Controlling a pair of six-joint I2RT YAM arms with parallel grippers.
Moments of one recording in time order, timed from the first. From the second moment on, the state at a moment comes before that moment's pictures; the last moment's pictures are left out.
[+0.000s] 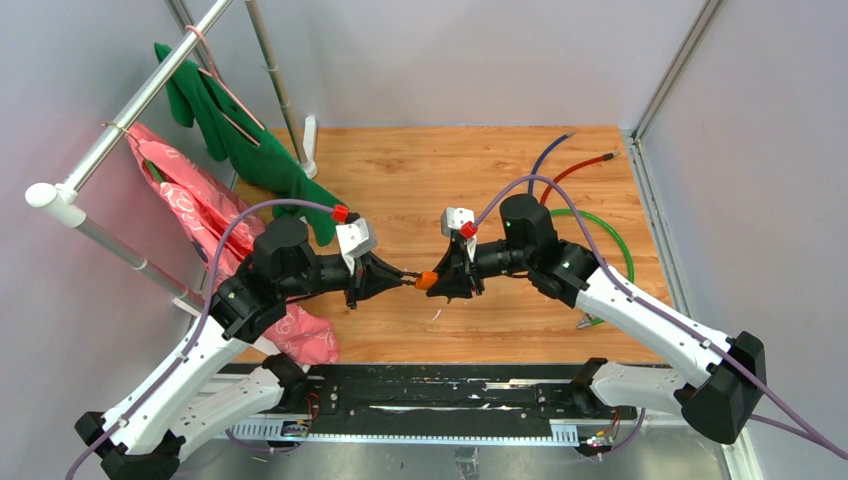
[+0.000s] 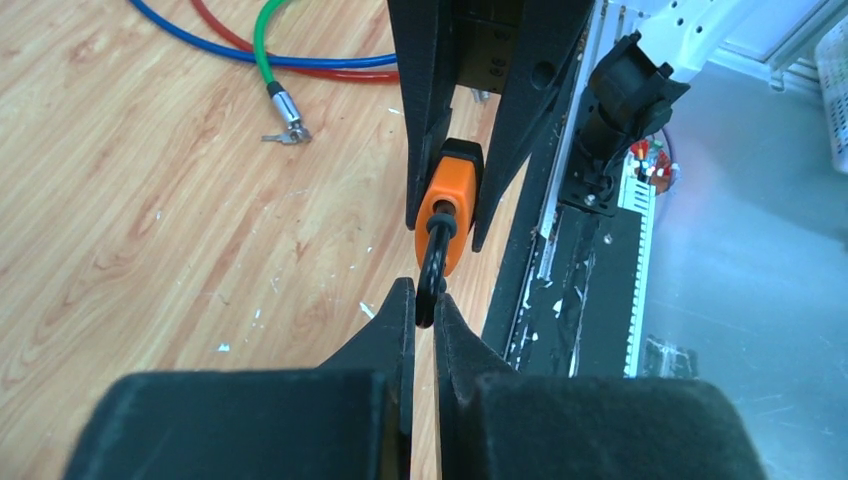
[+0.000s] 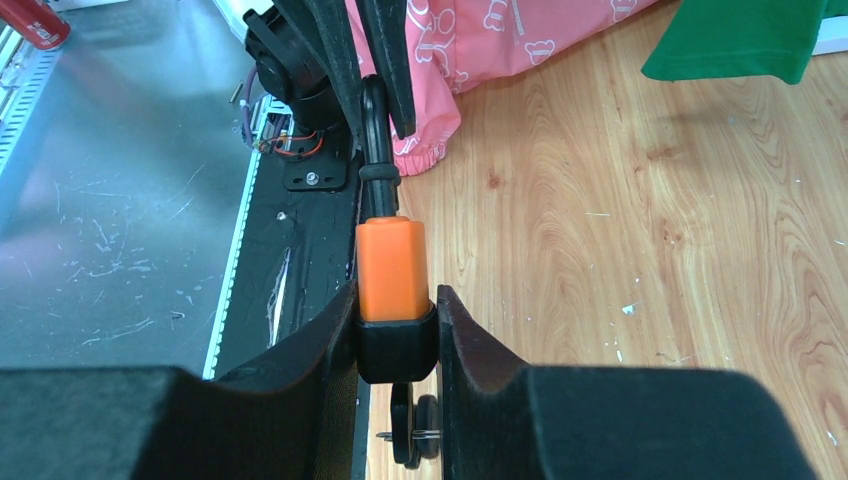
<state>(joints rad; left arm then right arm) -0.68 0.75 0.91 -0.45 0.60 0.04 0.80 1.12 0.98 -0.23 -0.81 -0.20</state>
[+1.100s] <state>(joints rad) -0.68 0.71 0.81 -0.26 0.62 -0.13 0.82 1.09 0.97 -0.18 -0.80 -0.15</state>
